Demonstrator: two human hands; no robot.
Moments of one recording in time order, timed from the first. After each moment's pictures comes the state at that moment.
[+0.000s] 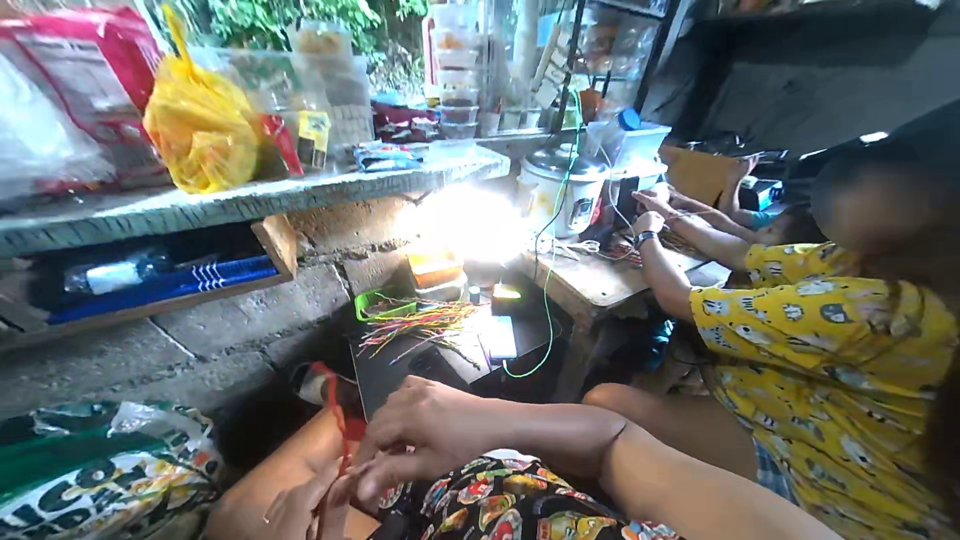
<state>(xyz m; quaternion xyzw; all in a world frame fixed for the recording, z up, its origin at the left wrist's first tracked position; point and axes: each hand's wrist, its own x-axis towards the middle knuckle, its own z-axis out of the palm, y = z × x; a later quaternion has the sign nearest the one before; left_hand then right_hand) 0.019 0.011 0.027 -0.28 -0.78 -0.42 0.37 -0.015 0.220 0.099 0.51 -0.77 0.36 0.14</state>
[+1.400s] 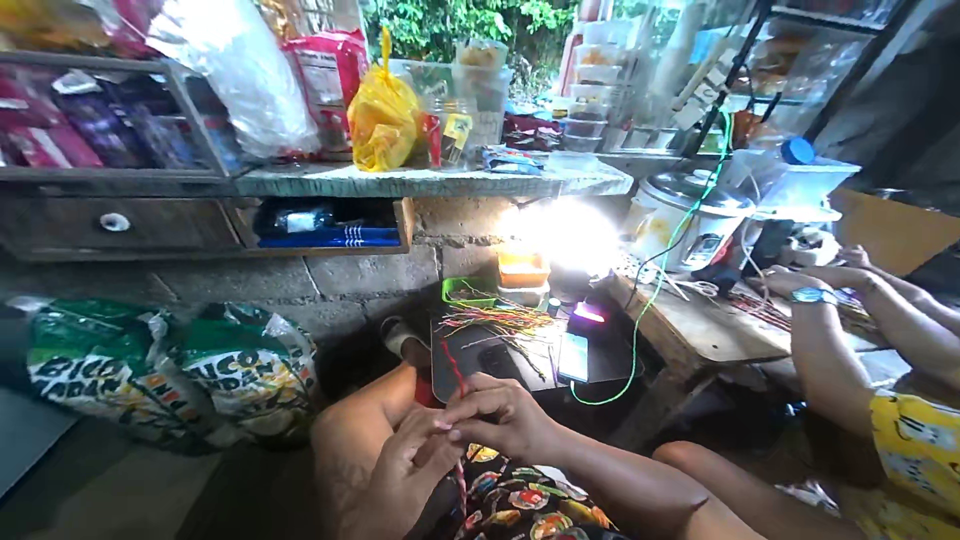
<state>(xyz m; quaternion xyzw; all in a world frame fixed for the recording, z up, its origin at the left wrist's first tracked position) 0.010 0.015 0.015 -0.27 -0.70 -0.63 0.18 -0.022 0.206 0.070 0.47 -0.69 0.55 0.10</state>
